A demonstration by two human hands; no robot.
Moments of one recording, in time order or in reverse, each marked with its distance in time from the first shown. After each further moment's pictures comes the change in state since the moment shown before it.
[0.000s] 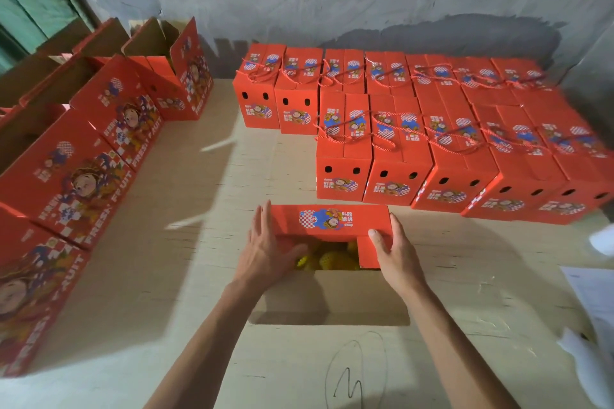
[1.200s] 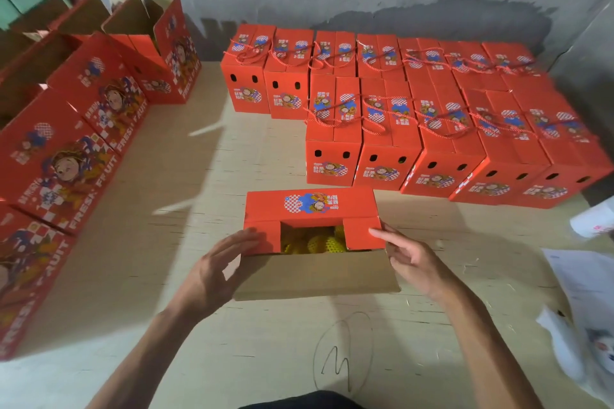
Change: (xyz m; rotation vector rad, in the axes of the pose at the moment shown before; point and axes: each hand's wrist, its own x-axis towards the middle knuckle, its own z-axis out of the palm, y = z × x) left_hand -0.059 -0.064 -0.039 -0.133 0.014 0.570; right_hand -0.027 0.042 -0.063 0.205 -0.473 -0.163
